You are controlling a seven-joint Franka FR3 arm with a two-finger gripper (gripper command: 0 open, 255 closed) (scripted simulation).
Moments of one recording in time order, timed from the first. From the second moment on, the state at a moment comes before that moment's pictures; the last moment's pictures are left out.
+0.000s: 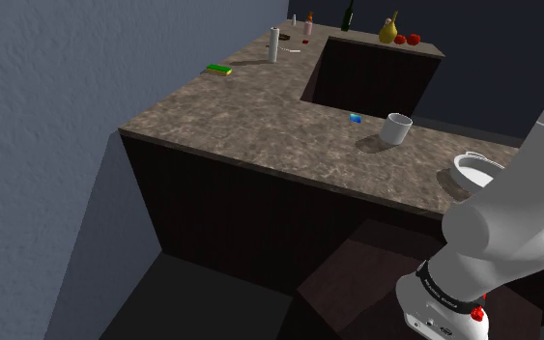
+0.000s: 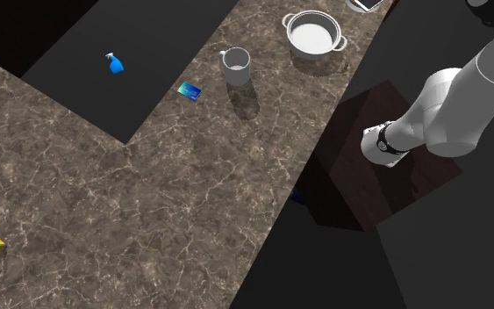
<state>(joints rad) -0.68 0.23 -1.31 -1.68 0.25 1.48 -2.11</state>
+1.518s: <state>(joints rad) -0.74 0.34 -1.24 -1.92 0.35 1.75 -2.20</state>
